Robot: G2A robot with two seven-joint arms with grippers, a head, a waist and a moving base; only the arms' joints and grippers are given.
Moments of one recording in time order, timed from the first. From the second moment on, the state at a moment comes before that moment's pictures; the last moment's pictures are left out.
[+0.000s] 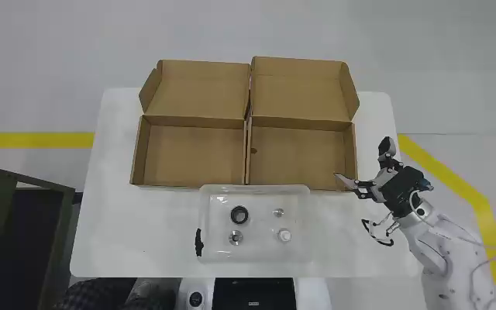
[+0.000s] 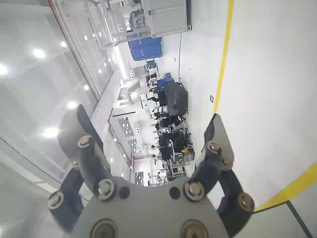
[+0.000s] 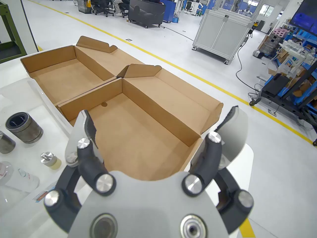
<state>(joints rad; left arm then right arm) -0.01 -0.37 -0.75 -1.25 2.03 -0.40 0.22 -1.65 -1.17 1.74 -2.00 -1.36 -0.65 -0.12</state>
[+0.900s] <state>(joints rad) -0.01 -0.37 -0.75 -1.25 2.03 -0.40 0.22 -1.64 -1.17 1.73 -2.00 -1.35 -0.66 -0.10</state>
